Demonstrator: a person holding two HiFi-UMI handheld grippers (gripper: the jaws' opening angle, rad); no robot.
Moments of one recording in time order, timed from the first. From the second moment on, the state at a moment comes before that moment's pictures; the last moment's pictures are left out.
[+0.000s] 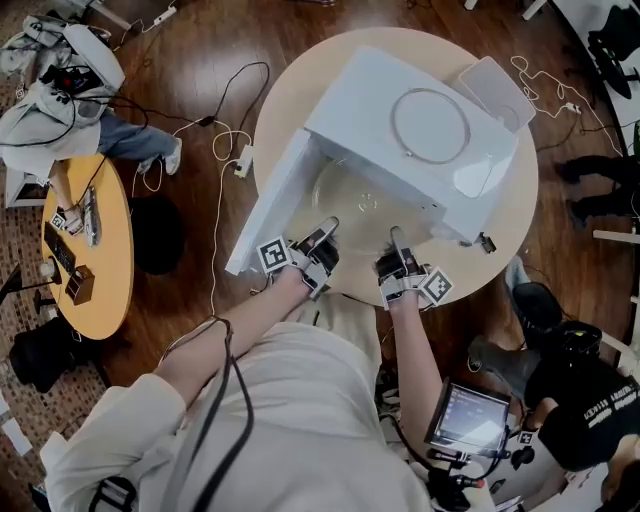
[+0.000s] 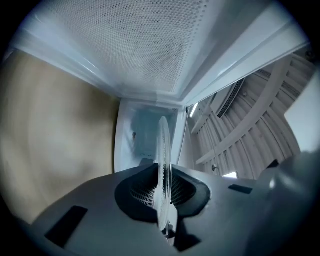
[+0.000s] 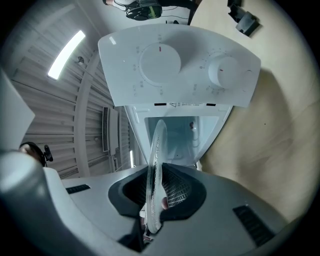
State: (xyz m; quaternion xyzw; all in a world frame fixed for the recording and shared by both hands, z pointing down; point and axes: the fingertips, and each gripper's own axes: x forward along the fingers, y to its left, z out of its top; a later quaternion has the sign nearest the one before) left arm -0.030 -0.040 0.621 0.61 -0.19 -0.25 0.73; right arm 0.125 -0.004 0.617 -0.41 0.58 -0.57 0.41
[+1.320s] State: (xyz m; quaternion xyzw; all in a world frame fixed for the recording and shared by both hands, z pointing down) left arm -0.016 -0.081 0.638 0.62 -0.20 -0.26 0.71; right arm 0.096 -0.020 0.630 -0.43 0.61 -0.56 0.35
